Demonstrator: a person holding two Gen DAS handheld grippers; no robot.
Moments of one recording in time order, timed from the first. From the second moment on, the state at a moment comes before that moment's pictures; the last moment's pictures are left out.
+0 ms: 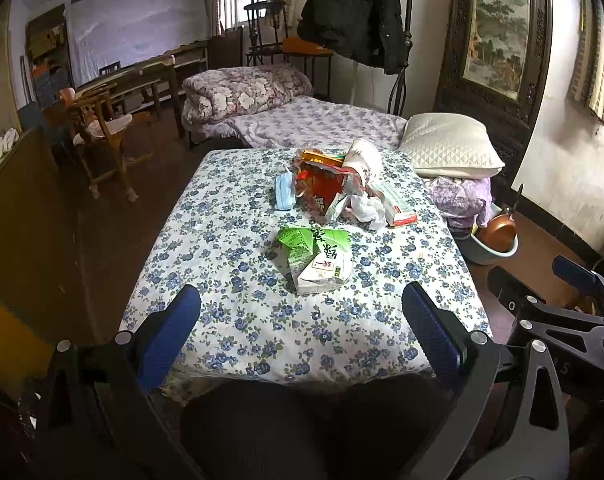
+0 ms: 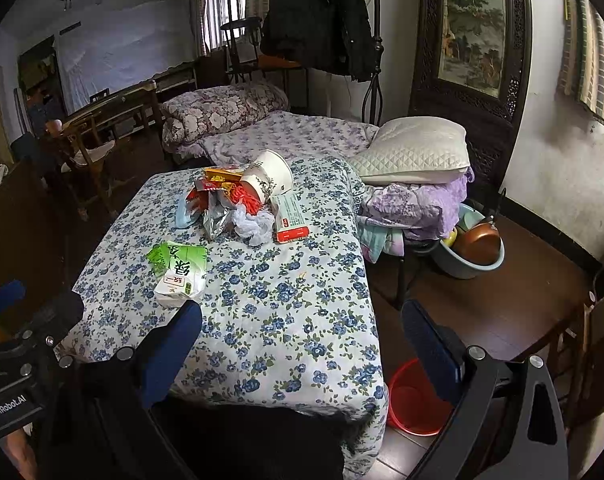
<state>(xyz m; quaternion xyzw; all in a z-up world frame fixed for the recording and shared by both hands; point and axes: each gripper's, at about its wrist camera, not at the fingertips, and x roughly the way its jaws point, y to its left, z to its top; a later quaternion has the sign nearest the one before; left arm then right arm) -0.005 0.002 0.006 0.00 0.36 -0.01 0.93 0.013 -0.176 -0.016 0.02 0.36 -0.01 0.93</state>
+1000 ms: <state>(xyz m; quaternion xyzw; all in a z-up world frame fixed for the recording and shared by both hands) -0.005 0.003 0.002 0.00 0.37 -0.01 0.93 0.012 -0.176 -0.015 0.02 0.36 -0.01 0.93</state>
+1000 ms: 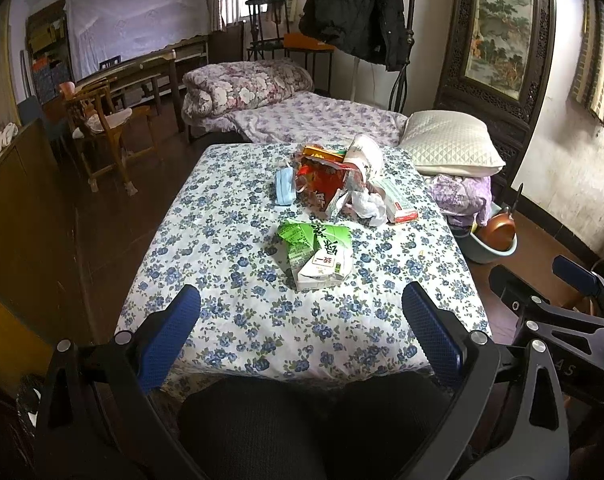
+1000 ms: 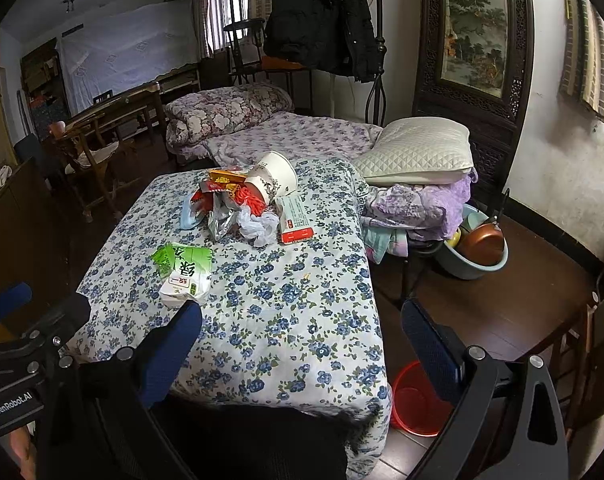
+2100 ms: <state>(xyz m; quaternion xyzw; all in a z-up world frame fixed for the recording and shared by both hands) 0.037 0.039 -0.044 -0.06 0.43 0.03 0.90 0.036 -0.183 -0.054 0.04 0.40 -0.01 0.92</state>
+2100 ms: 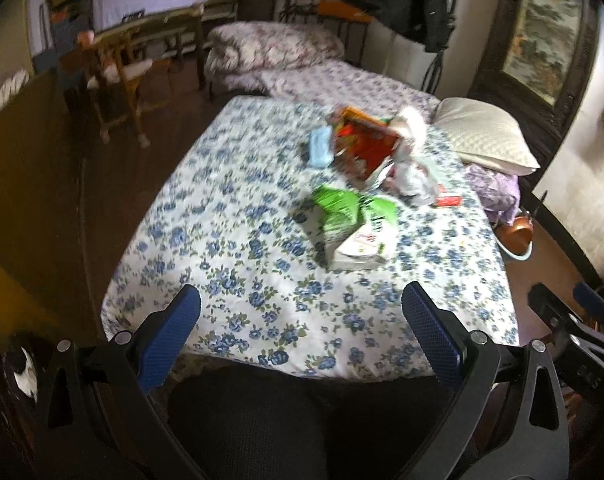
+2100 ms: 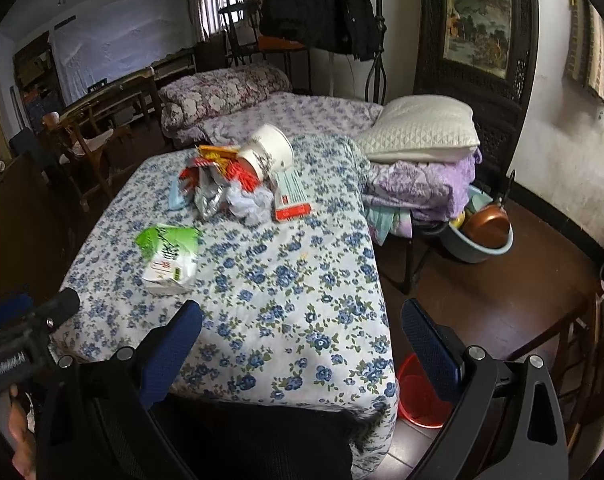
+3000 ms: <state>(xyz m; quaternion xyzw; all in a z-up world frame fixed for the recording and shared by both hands) 0.174 0.016 -0.140 -0.03 0.49 0.00 0.87 0.151 -0.164 -0.088 -0.02 0.41 0.04 0.91</state>
